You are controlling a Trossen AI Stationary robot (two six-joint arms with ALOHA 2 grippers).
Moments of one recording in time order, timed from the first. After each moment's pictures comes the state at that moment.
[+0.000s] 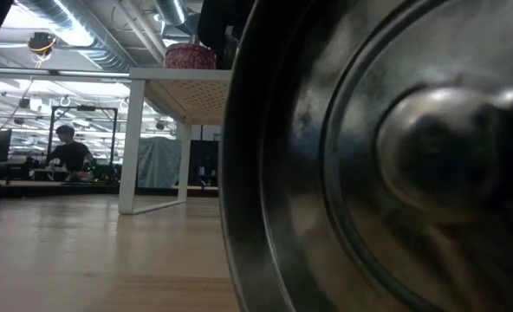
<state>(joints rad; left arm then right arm) -0.36 2.14 1.70 -0.55 -1.52 -0.88 0.84 1.19 0.87 0.30 0.42 -0.07</state>
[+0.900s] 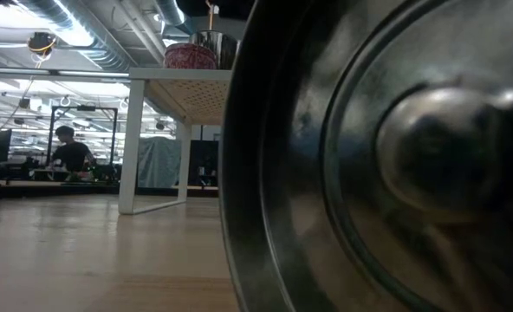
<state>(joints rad) -0.49 2.14 1.71 -0.55 -1.57 -0.84 0.84 1.19 0.87 0.30 0.42 -0.07</state>
